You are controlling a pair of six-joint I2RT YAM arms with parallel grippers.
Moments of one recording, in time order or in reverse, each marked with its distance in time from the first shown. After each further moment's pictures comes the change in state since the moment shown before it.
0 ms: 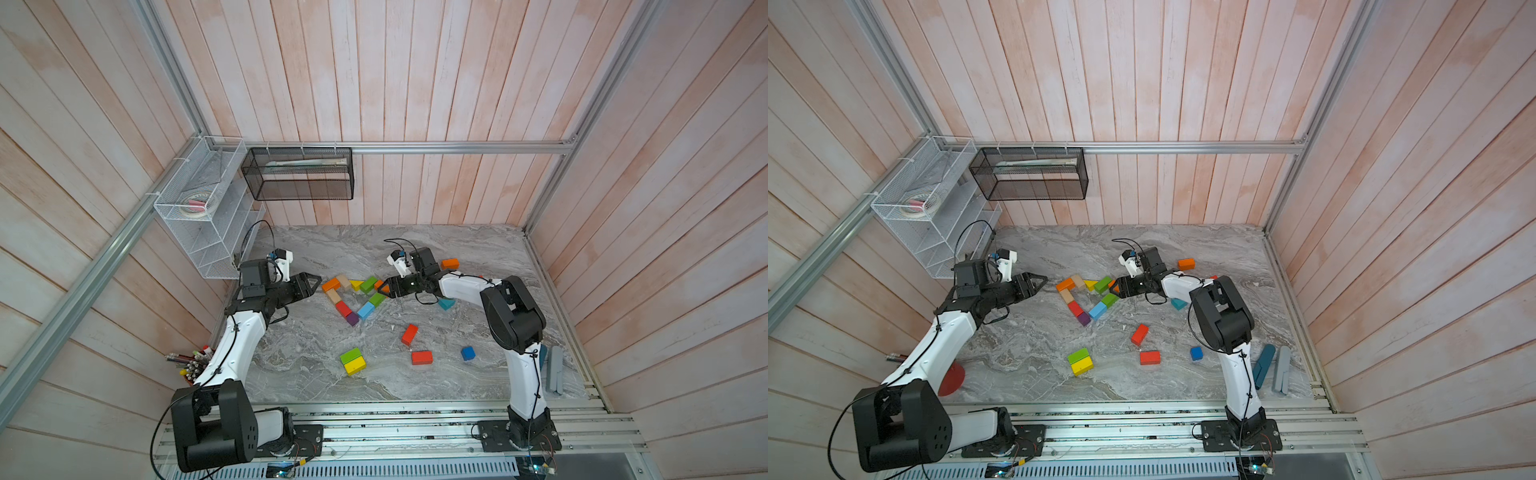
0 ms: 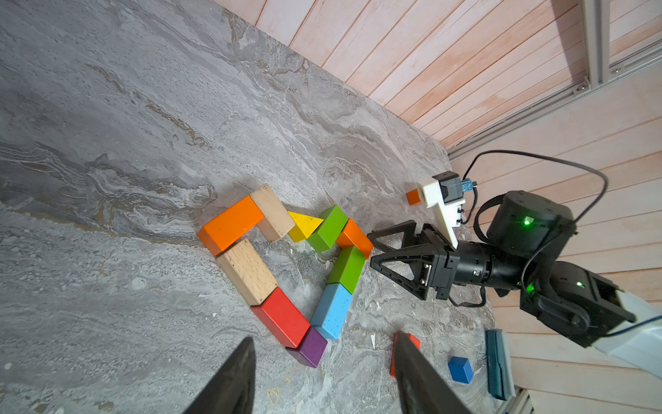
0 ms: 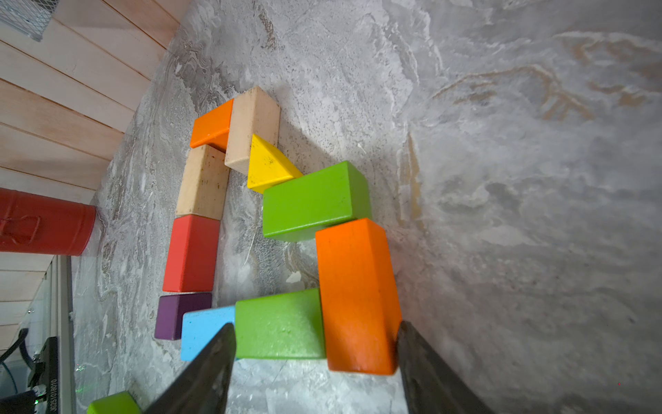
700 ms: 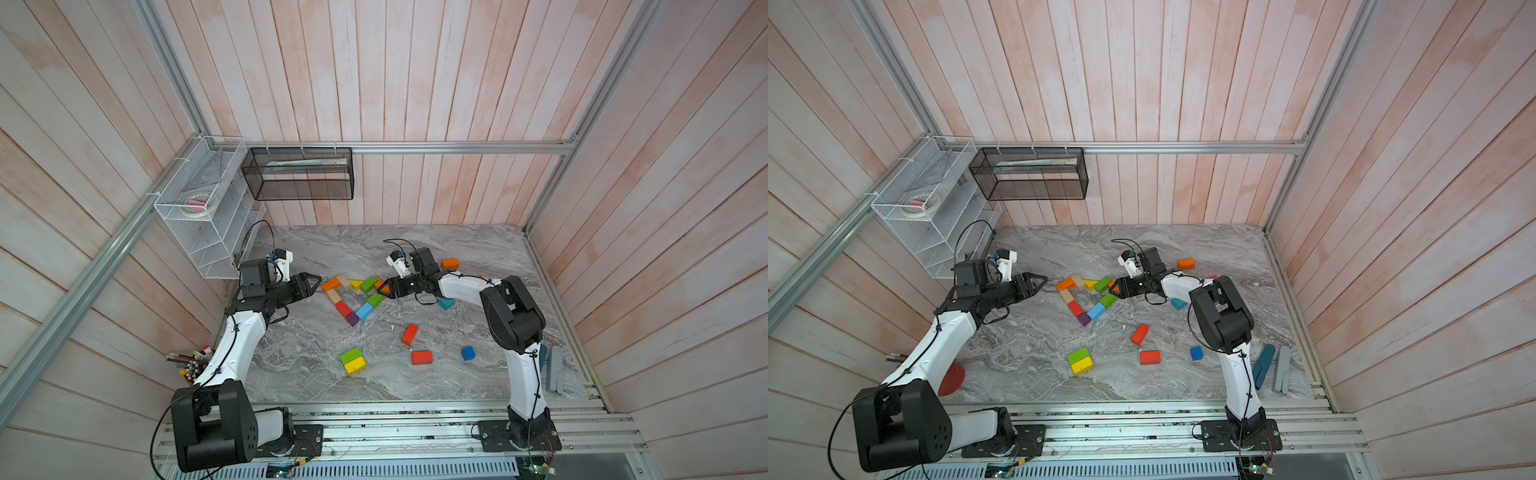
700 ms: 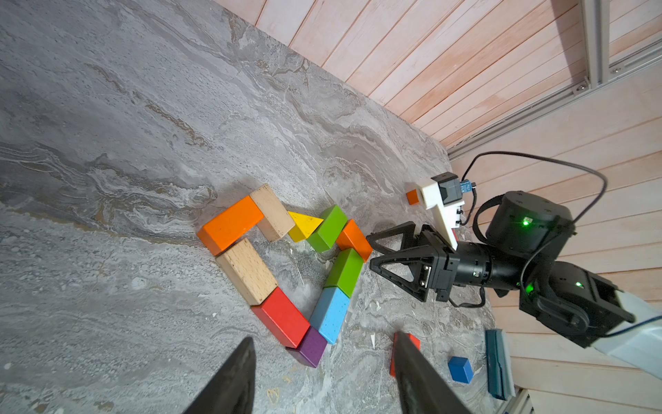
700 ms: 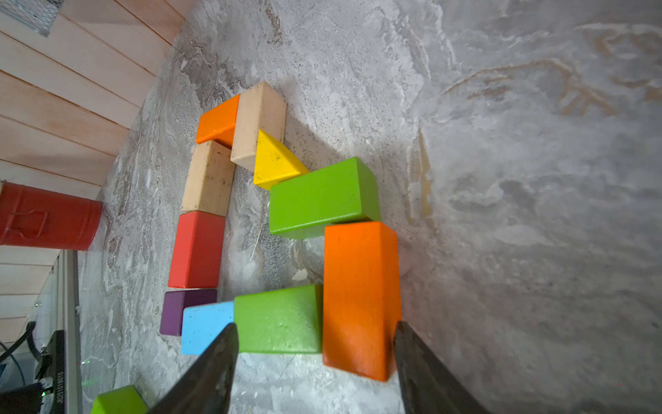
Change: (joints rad) left arm 0.000 0.000 0.000 0.000 0.003 0.000; right arm 0.002 0.002 0.000 0.000 0.005 -0.002
